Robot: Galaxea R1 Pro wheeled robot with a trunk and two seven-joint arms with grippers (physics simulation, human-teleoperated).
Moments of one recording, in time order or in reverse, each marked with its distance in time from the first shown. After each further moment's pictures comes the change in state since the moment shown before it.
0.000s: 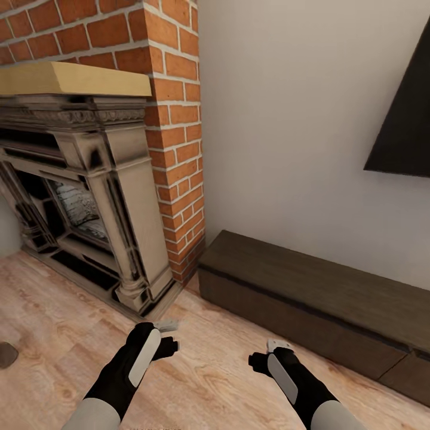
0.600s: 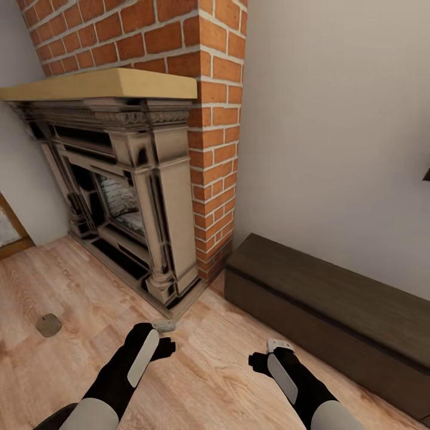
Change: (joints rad) left arm 0.000 0.008 0.004 0.007 -0.003 -0.003 0.011; right arm 0.000 0.000 0.001 0.000 0.002 0.000 0.000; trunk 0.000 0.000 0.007
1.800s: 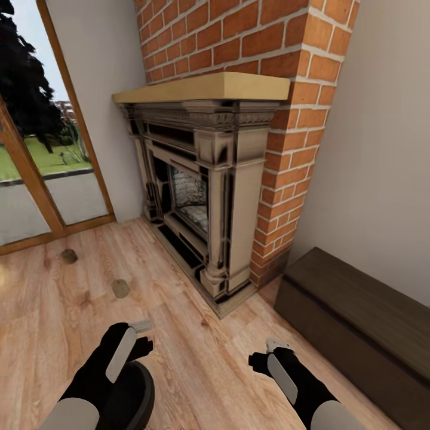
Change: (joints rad) left arm 0.000 0.075 0.132 0.007 -0.003 -0.002 0.002; right arm 0.000 0.000 0.001 0.000 0.000 0.000 0.000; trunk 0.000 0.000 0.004
